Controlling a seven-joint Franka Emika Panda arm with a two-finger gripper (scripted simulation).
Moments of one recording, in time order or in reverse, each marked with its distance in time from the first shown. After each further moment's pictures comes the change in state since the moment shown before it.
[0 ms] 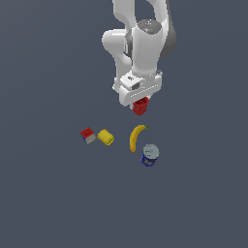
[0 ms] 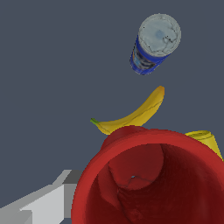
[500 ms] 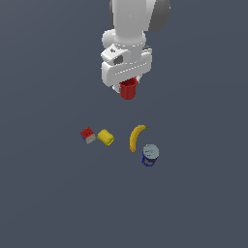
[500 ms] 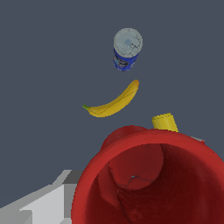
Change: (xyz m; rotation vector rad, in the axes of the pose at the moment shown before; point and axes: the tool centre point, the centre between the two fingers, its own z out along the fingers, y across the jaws) arm -0.040 0.041 -0.085 0.001 0.000 0.001
